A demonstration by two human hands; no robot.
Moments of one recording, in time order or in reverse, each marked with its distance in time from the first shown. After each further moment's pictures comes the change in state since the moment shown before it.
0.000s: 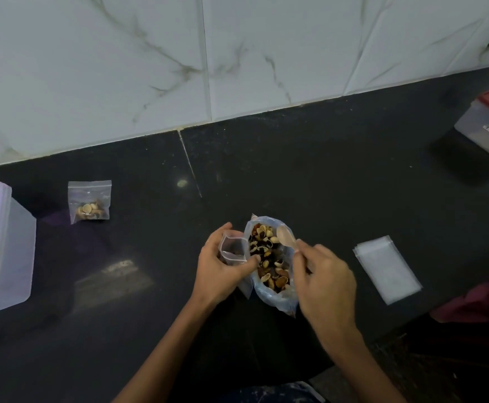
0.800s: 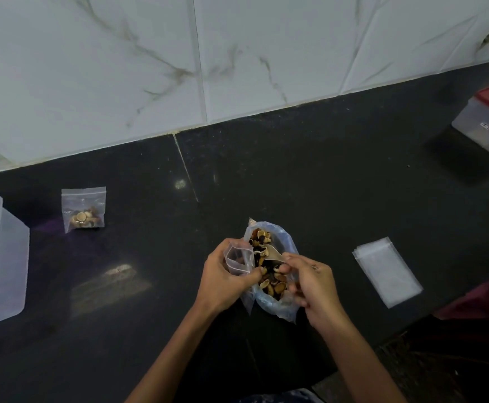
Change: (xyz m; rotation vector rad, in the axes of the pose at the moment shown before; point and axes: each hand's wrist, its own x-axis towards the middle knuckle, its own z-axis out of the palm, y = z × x) left_hand 0.007 -0.014 0.007 -0.108 -0.153 -0.003; right_hand 0.020 -0.001 0.011 0.966 -0.277 0.919
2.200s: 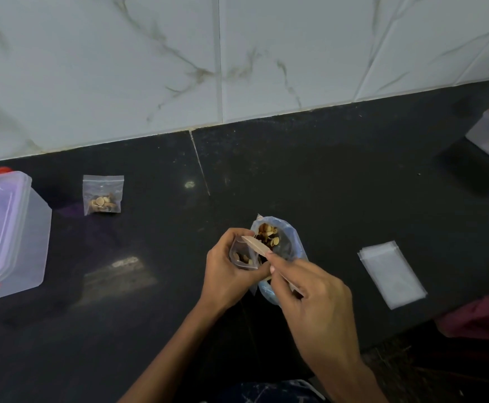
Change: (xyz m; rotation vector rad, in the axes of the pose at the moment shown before) left_hand -0.021 0.021 0.007 0.098 0.181 0.204; right_hand -0.066 0.014 0.000 -0.831 0.089 -1.221
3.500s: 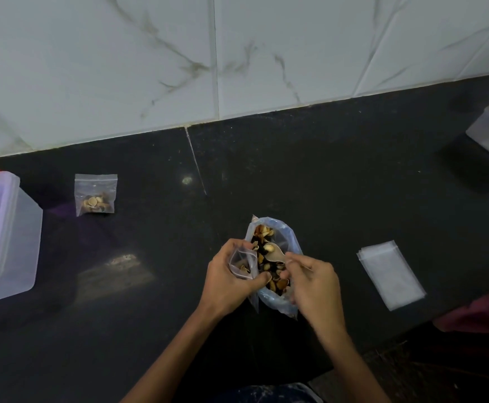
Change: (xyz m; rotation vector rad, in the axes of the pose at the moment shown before) left_hand -0.002 -0.025 0.004 0.005 -0.080 -0.151; right_hand 0.023 0.038 0.018 0.332 -0.208 0.820
